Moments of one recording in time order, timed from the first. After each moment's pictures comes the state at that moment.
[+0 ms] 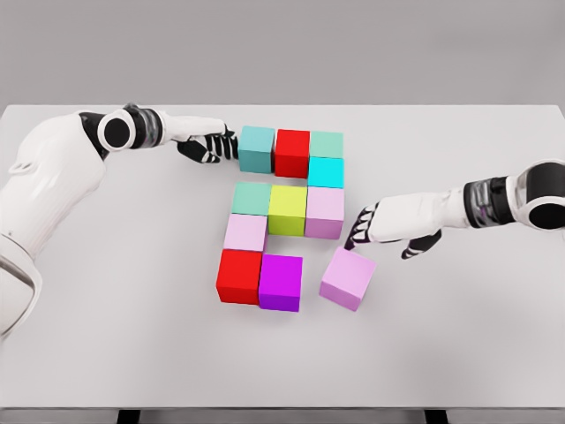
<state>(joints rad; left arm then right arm) -1.08 0.27 -0.94 -0.57 -0.28 -0.35 -0.57 -0.91 -0.85 1.13 -1.50 0.26 -0.61 0.61</state>
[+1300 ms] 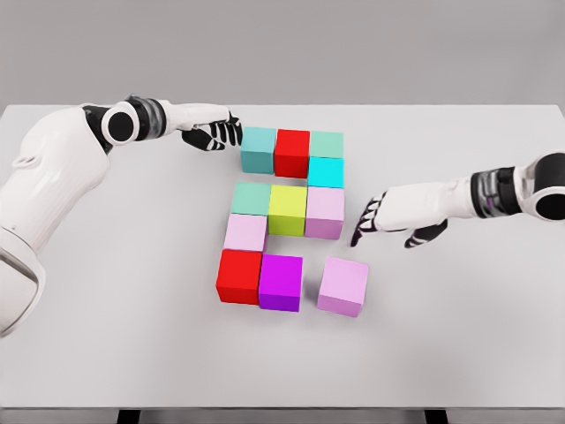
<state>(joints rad) -1.10 0.25 -0.94 -0.56 -0.28 -0.34 -0.52 -0.94 -0.86 1.13 -1.47 0.26 -0.61 0.61</state>
